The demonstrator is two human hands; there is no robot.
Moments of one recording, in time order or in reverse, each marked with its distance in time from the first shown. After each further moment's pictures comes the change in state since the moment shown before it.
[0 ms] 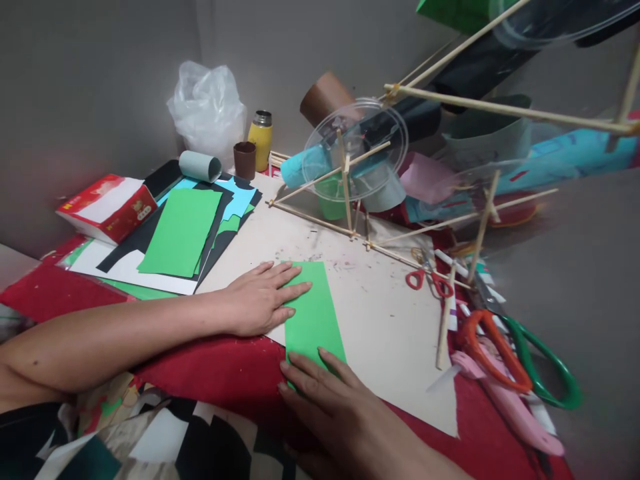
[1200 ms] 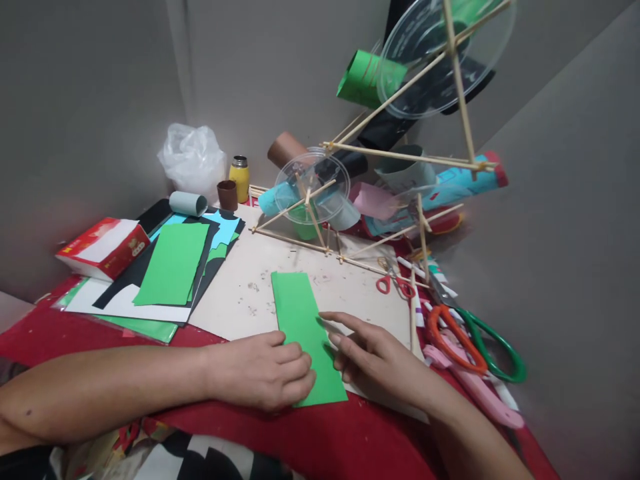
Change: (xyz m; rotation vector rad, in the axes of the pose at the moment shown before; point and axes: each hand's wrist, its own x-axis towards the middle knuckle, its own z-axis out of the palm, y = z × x) left_hand -0.024 0.039 0.007 0.312 0.446 0.670; right_hand -0.018 0.054 -0.032 0.805 0.407 0.479
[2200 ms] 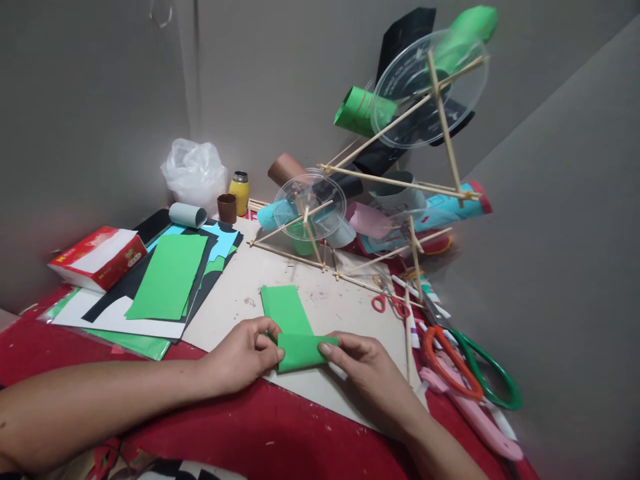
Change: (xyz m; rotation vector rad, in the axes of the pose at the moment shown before) left_hand -0.002 -0.011 0.012 -1.548 0.300 -1.163; right_hand 0.016 0.007 0.010 0.230 0.194 -0.068
